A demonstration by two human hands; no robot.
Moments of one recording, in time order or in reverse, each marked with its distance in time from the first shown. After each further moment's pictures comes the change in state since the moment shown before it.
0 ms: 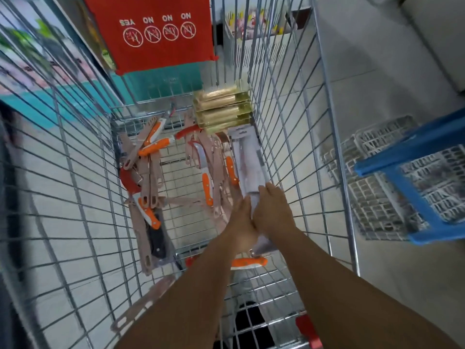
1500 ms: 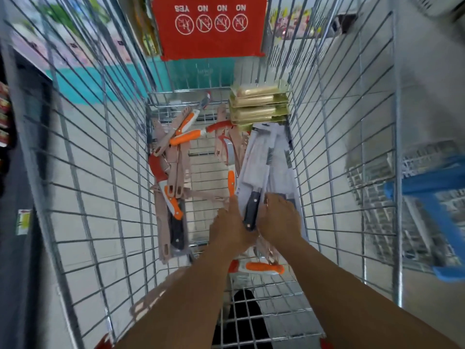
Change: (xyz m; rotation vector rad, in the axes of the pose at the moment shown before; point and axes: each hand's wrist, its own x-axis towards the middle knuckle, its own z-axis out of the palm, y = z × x) left_hand -0.002 -0.059 -0.017 -0.044 0.251 -0.134; right_hand 0.002 -0.027 0.021 0.024 0.082 -0.079
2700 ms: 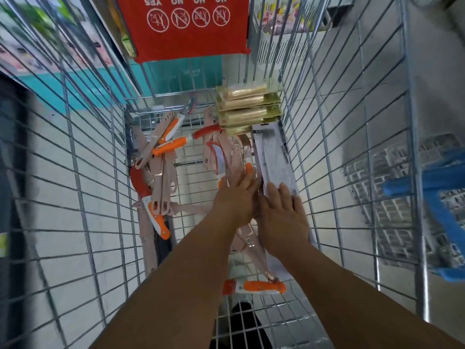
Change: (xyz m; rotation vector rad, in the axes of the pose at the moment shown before) left_hand 0.094 0.037 -0.015 0.743 -0.099 0.438; right_hand 0.029 0.019 -0.003 -0.514 -0.097 -0.219
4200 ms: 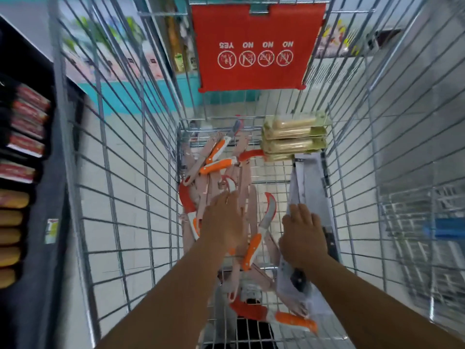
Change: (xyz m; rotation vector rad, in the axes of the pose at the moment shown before) left_hand -0.066 -0.077 -0.036 -0.342 0.193 -0.432; right_hand 0.041 -0.028 -0.020 -0.010 -0.061 -0.085
